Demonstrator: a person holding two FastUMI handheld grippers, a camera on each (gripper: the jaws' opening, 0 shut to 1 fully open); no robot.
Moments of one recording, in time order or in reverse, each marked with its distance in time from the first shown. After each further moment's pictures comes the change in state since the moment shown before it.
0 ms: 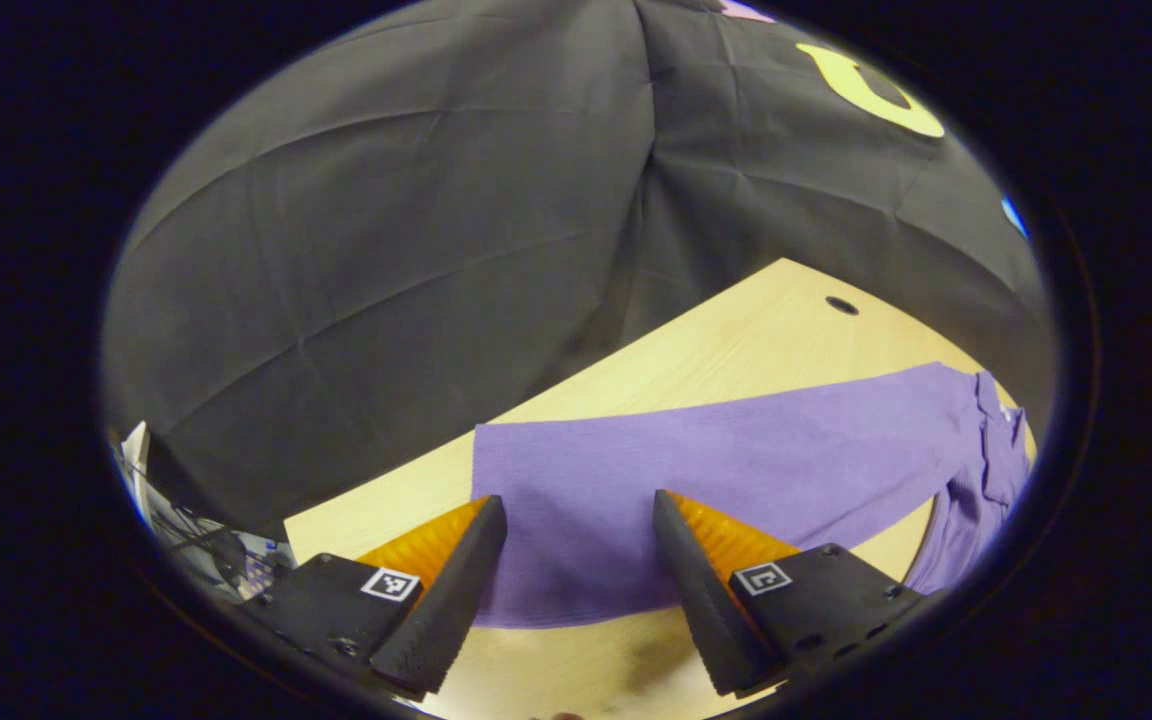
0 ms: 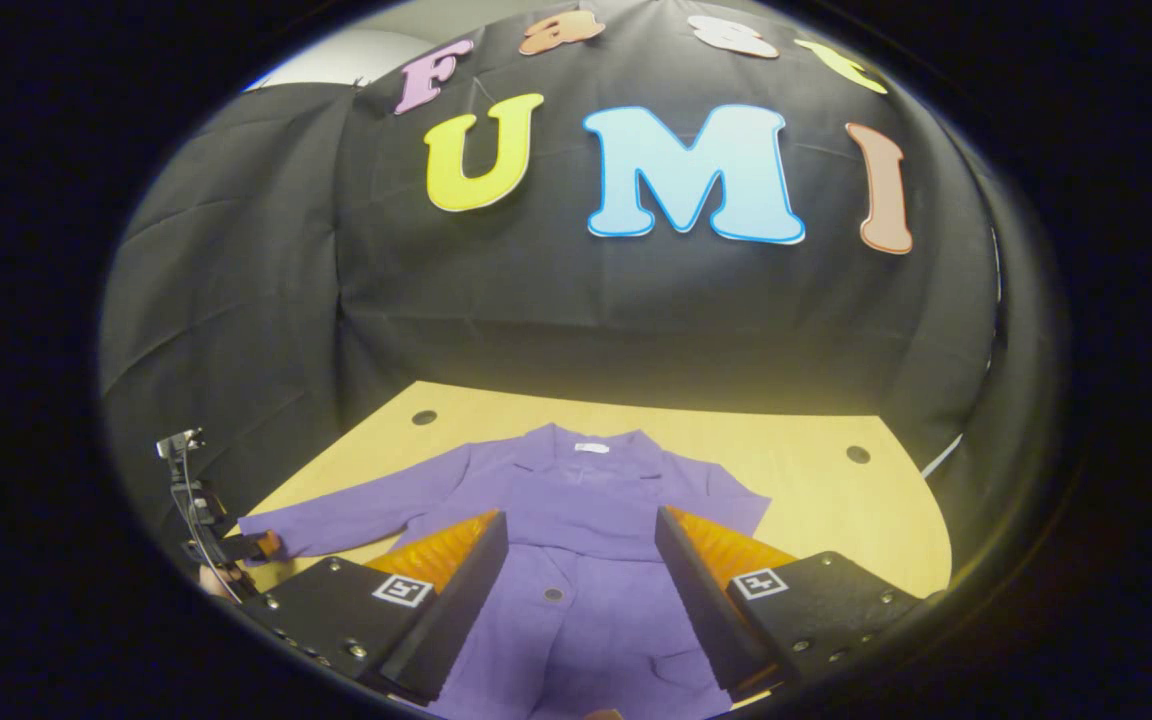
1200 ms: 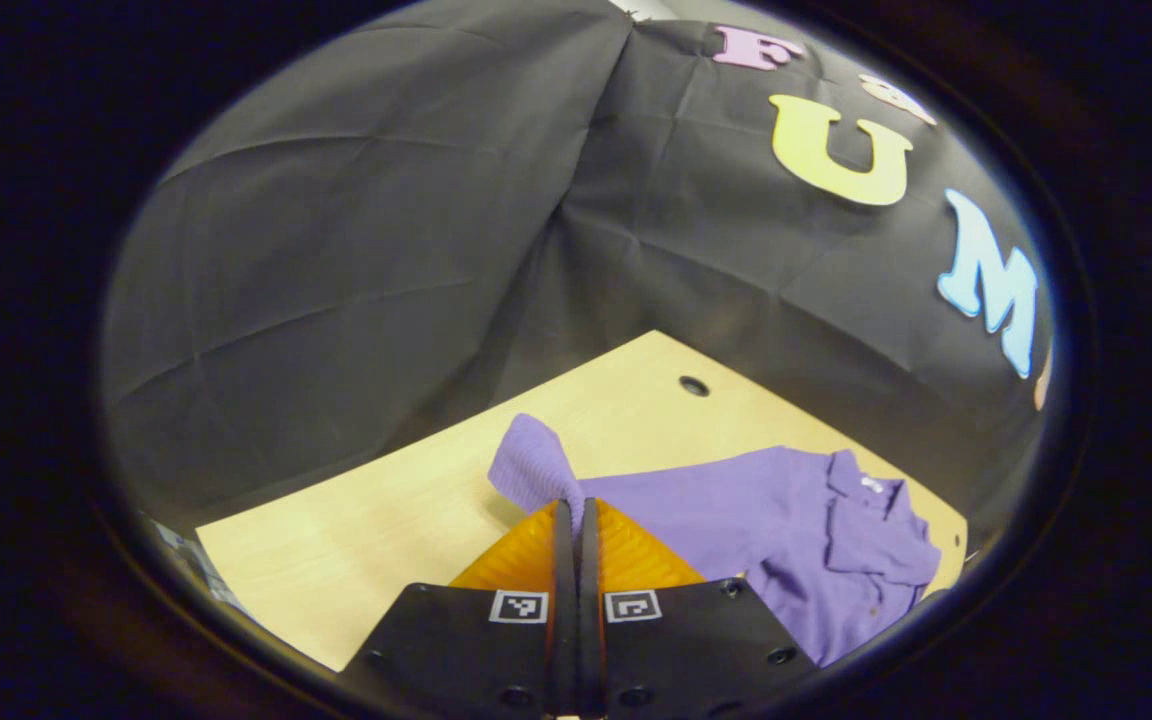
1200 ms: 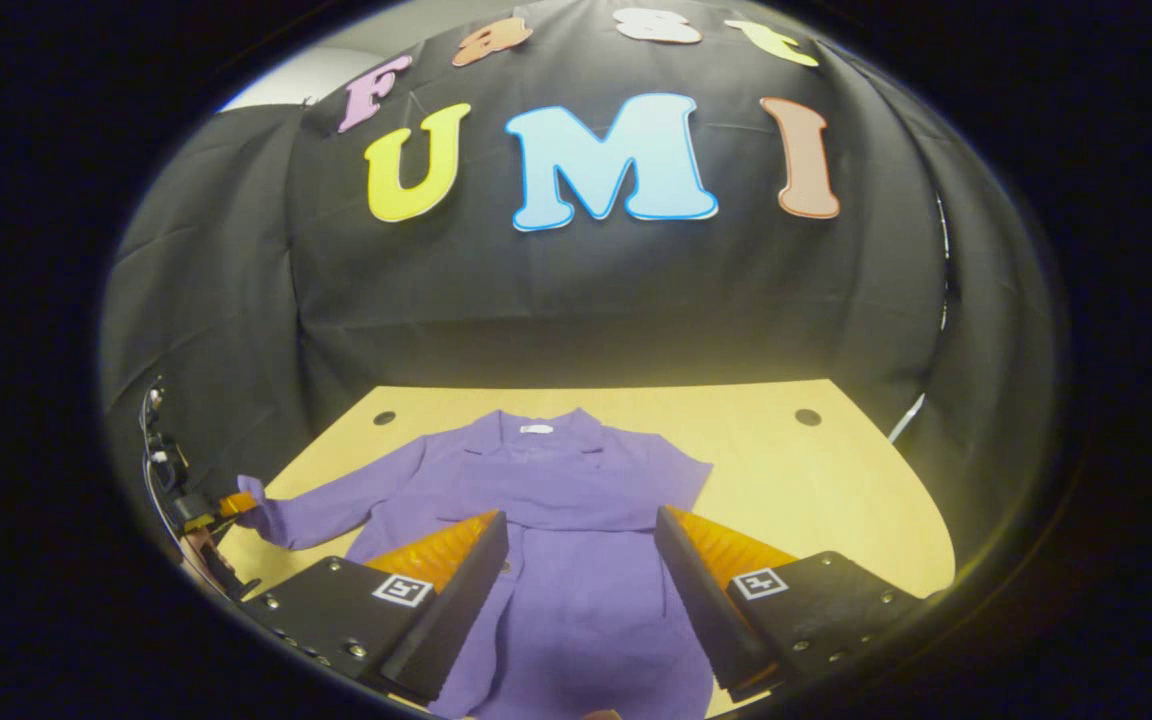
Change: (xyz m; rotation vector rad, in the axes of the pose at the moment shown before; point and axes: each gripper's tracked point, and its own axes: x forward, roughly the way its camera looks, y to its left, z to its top) left arm -0.072 -0.125 0.083 -0.132 -0.129 -0.392; right arm -0.043 -0.078 -0.030 0.108 0.006 -0.113
